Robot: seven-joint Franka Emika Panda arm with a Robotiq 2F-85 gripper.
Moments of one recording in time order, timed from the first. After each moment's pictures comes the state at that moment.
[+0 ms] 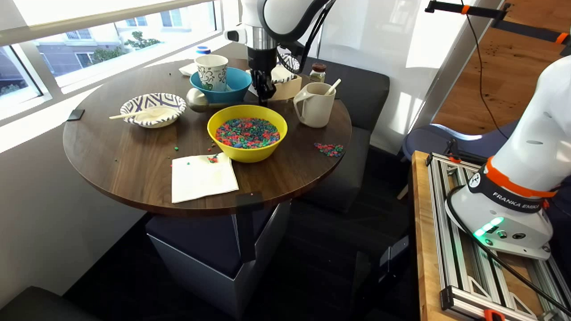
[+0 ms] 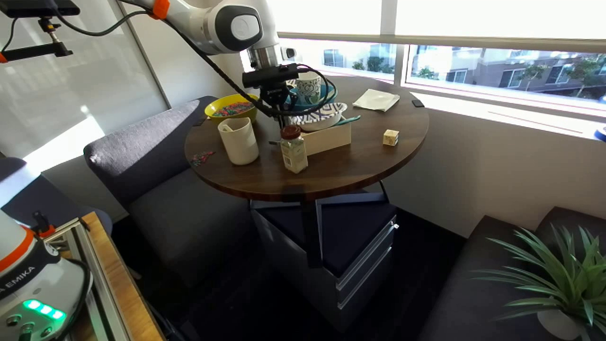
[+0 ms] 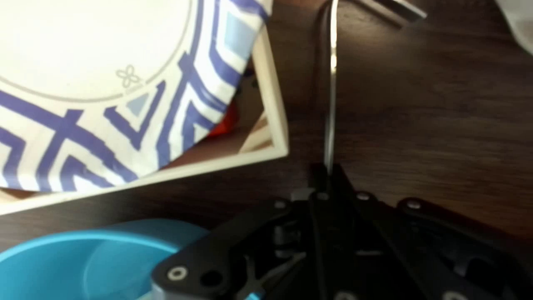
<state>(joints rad) -0.06 0.39 0.03 -1.89 -0.15 2.30 -0.80</state>
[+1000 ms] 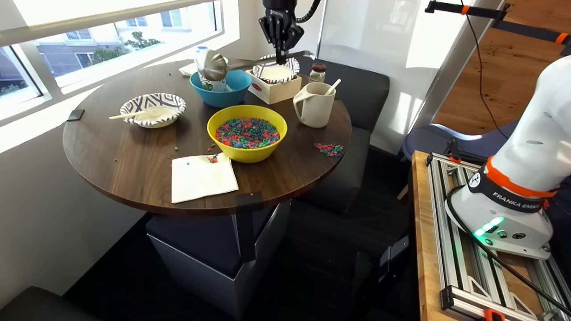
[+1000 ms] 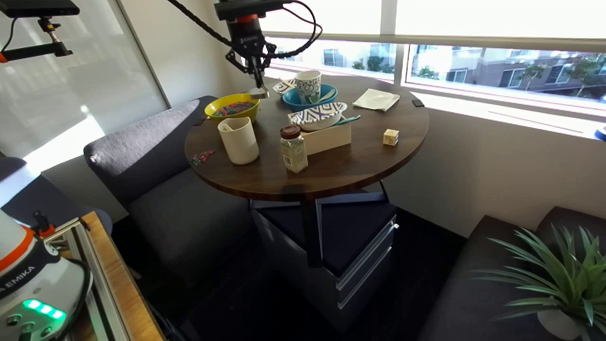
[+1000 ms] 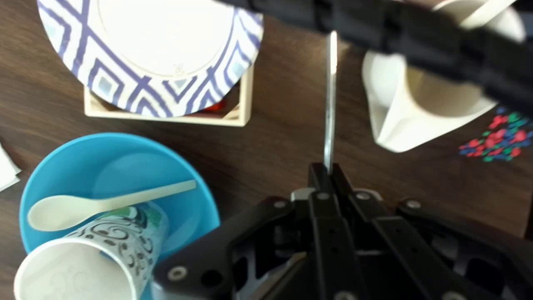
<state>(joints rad) -0.05 0.12 0.05 -1.89 -0.18 1.98 -1.09</state>
